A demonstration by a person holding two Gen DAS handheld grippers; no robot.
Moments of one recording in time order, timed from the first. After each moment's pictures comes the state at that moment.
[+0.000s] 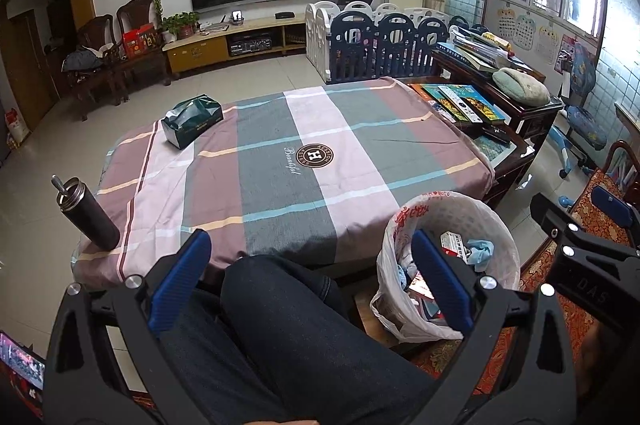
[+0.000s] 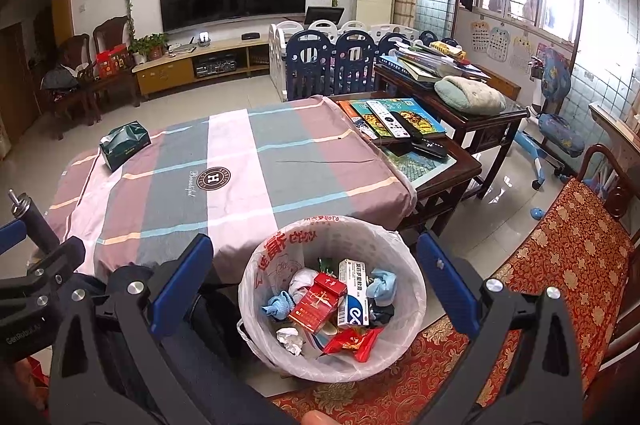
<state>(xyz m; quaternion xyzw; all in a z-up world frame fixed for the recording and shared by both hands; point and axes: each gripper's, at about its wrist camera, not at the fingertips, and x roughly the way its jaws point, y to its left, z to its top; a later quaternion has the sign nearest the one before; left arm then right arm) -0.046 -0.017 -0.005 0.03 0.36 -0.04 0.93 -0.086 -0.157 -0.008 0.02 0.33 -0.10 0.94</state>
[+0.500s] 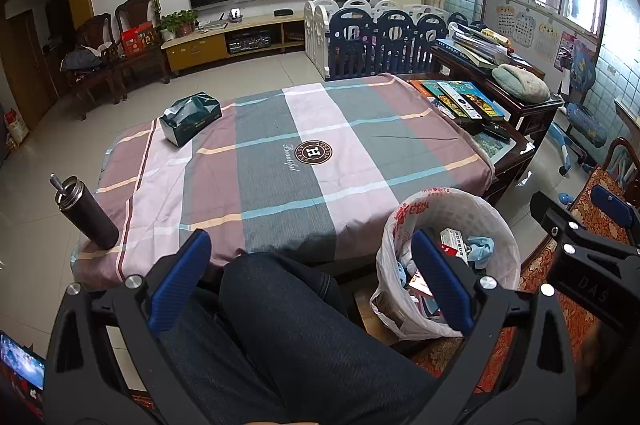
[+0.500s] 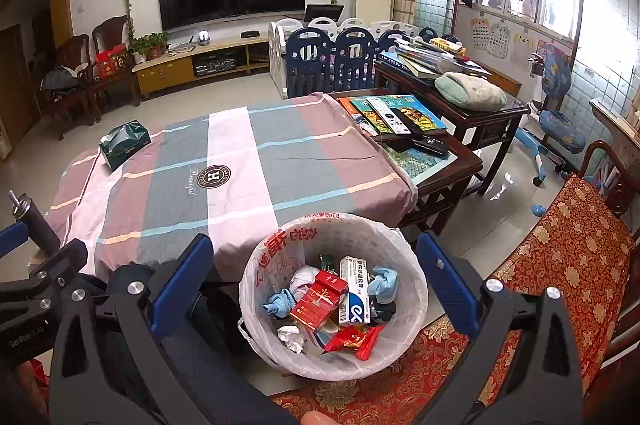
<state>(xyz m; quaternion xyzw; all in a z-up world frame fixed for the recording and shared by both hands) -0.046 -0.016 -0.006 0.03 0.37 -0.04 0.93 -0.086 -0.158 -0.011 0.02 0.34 -0.10 0.94</state>
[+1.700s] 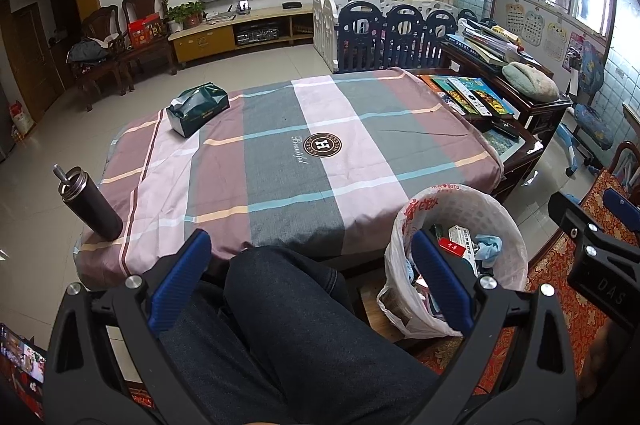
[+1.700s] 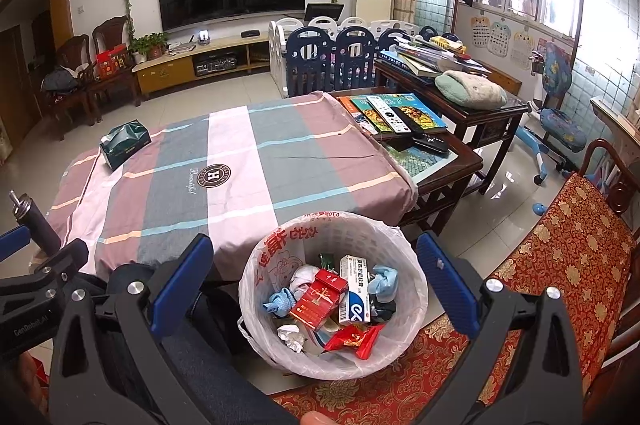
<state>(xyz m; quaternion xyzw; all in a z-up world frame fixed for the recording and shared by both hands) -0.043 -0.012 -0.018 0.02 0.38 -0.03 0.92 -0.087 -0.159 -0.015 0.03 0.34 -0.10 0.94</state>
